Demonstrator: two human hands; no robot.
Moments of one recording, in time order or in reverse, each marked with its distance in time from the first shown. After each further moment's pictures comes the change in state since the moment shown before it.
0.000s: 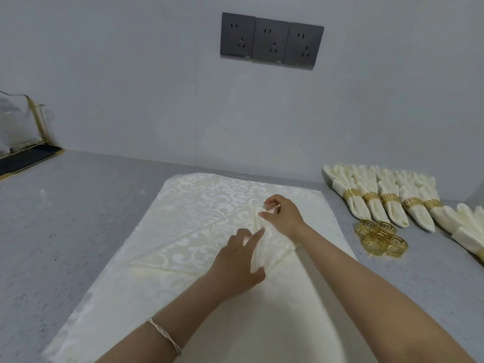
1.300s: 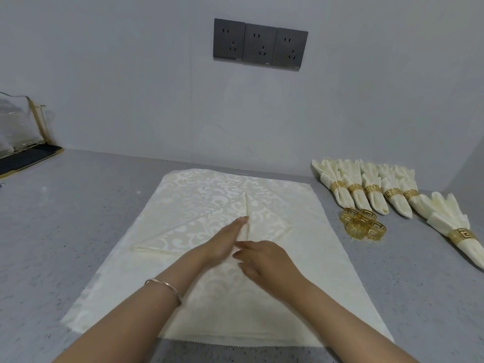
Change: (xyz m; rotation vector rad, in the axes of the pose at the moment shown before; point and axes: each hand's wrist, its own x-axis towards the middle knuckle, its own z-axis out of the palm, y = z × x) left_hand 0.013 -0.025 0.001 -0.805 -0.179 -0.207; right_hand -0.161 -0.034 0.008 -0.589 -0.199 -0.645
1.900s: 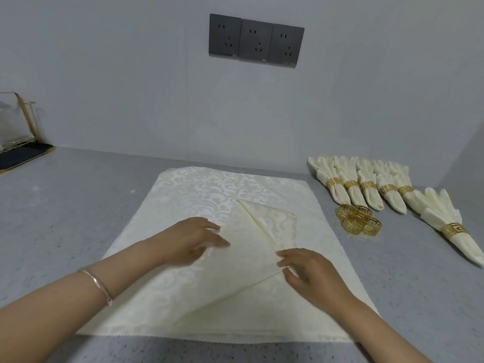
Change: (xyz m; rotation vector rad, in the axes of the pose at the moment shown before) left_hand -0.046 -0.007 -0.074 1.083 -0.072 0.601; right_hand -0.073 0.039 -0.022 0.121 0.085 0.311
